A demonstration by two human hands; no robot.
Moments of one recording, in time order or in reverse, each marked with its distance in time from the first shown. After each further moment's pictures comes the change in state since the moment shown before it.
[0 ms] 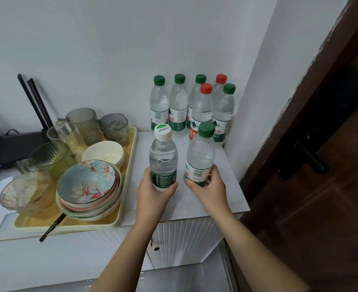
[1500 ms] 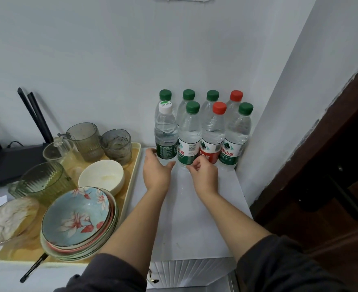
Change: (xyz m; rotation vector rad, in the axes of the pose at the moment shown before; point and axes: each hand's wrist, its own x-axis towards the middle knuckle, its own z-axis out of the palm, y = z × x) left_hand 0.147 0.003 0.051 0.143 0.209 -0.175; right_hand 0.140 0.013 0.061 -0.335 0.073 -0.080
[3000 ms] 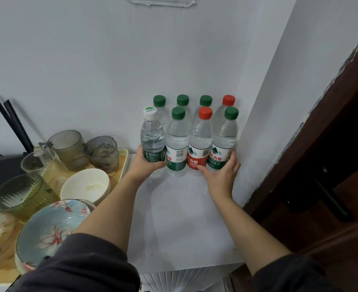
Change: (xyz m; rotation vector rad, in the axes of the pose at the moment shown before) left_hand 0.047 0.005 -0.009 -0.351 -0.493 0.040; right_hand 0.024 0.037 -0.051 0.169 0.341 0.011
